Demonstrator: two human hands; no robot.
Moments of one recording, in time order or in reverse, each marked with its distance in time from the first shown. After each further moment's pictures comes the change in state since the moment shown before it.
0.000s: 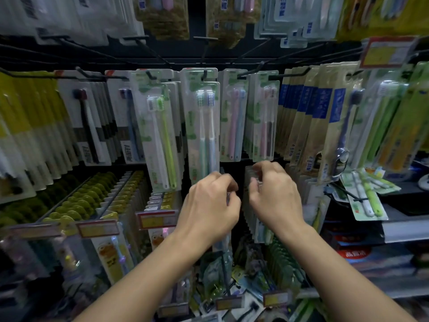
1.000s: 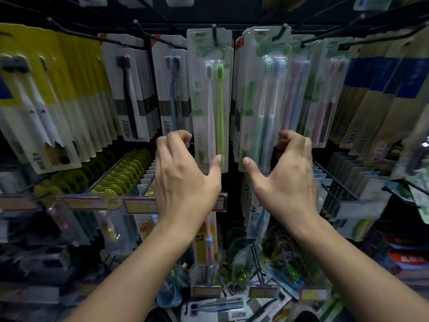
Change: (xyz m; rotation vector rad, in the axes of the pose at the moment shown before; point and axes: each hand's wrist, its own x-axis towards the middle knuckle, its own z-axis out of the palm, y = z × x) left_hand -0.019 -0.082 -0.052 0.107 0.487 -0.320; right_hand -0.007 -0.071 0.046 0.250 0.126 -0.044
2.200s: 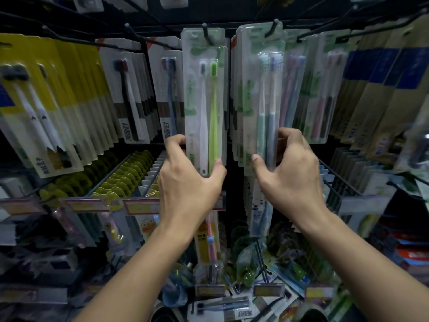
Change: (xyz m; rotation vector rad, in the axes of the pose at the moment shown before) left_hand -0.005 0.005 -0.002 -0.170 -0.101 -0.102; right_hand 0.006 0.005 -0.009 0.048 -0.027 -0.013
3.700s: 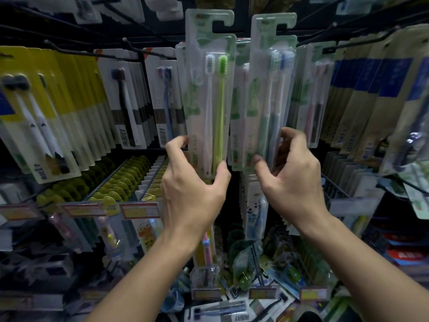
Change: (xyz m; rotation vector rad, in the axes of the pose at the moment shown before) left_hand -0.011 0.015 0.001 -0.100 0.065 0.113; right_hand -0.002 0.007 -0.016 0.118 0.042 -0.069
